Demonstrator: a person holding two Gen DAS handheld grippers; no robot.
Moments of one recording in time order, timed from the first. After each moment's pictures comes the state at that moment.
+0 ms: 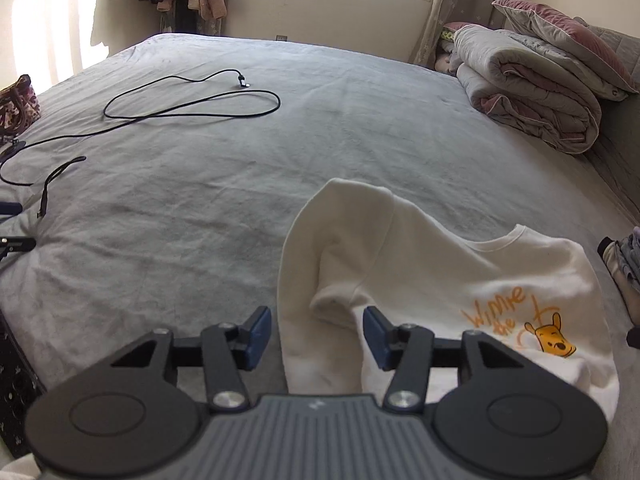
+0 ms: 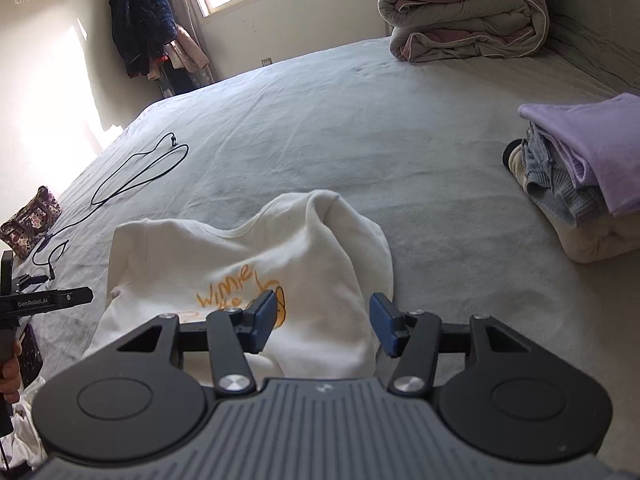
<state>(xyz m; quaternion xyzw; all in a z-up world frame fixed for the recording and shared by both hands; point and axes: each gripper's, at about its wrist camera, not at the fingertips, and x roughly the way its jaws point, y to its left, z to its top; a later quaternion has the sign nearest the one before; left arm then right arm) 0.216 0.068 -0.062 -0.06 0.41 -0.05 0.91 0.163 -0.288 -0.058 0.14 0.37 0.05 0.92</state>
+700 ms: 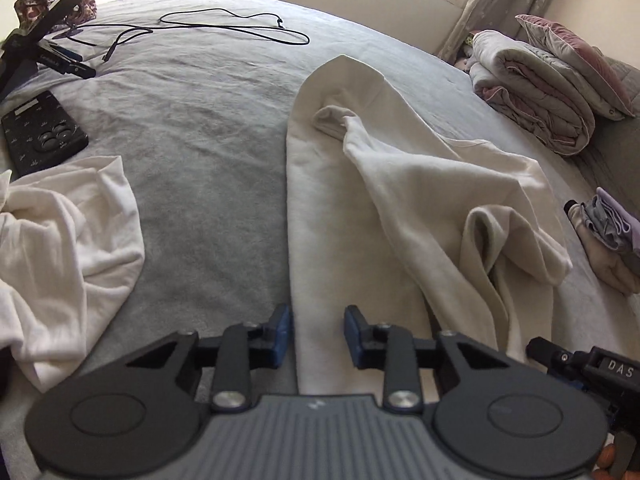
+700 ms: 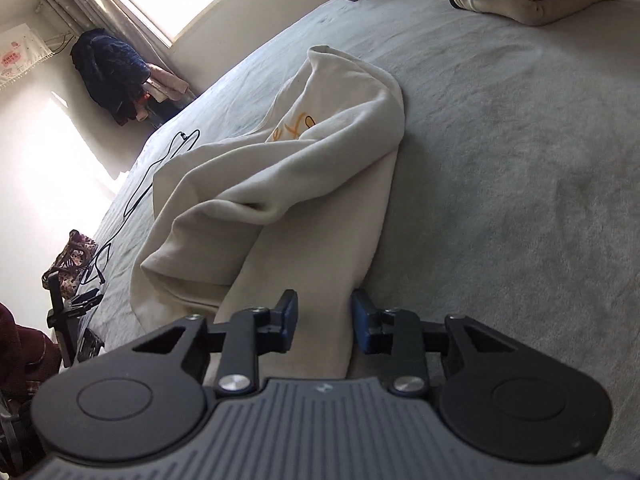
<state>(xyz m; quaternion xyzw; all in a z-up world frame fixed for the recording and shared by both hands) 0.062 0.050 -0.111 -0.14 0.41 -0.01 0.90 0.056 -0.230 -0.121 0.30 0.36 0.03 0.88</state>
